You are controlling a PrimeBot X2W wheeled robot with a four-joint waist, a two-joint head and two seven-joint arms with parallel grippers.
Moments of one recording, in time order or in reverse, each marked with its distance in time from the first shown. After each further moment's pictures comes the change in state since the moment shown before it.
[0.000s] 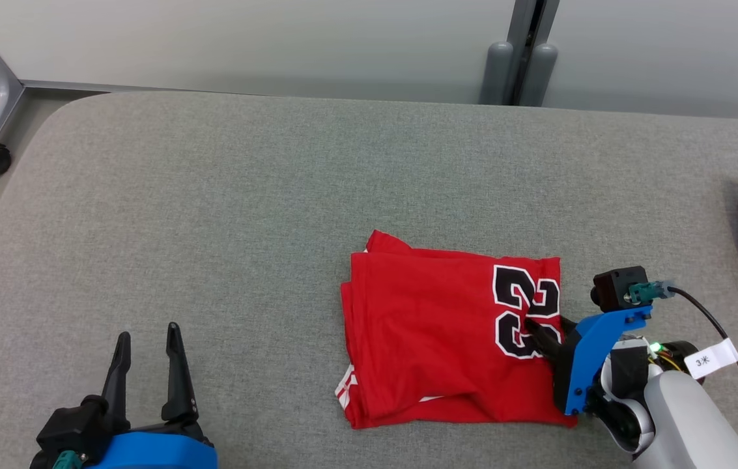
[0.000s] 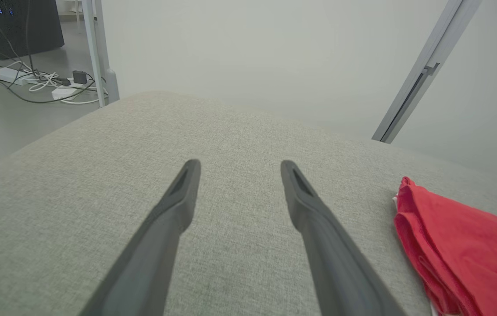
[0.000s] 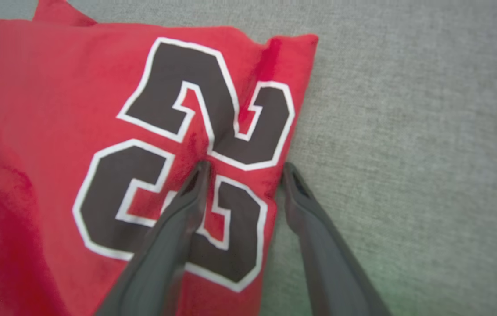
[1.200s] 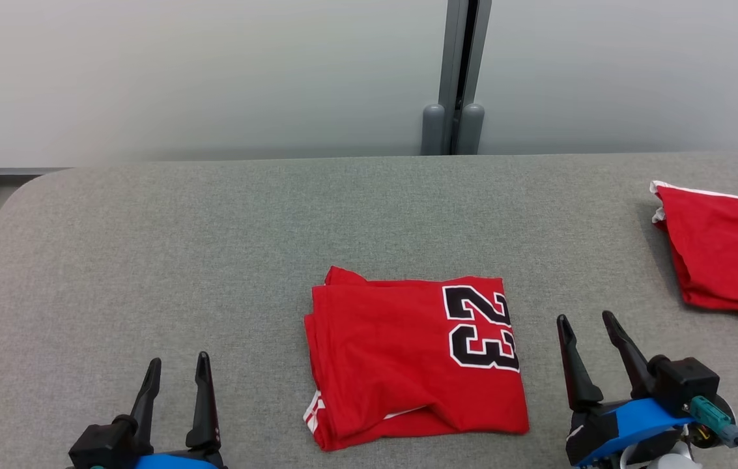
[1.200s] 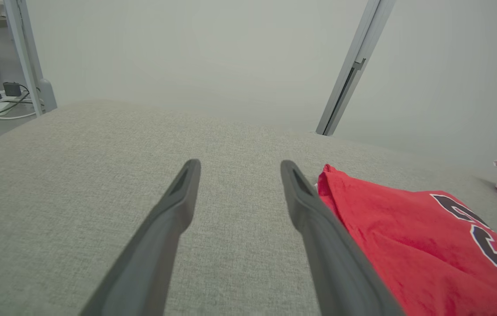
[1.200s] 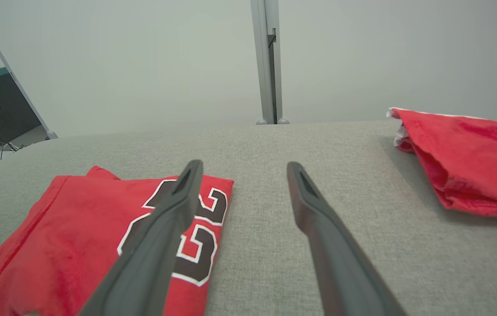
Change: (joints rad) left arm 0.037 0.065 -0.139 0.016 -0.064 0.044 0.000; right arm 0.227 0.077 -0.104 -0.110 -0.161 0.000 -0.704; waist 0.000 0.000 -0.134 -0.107
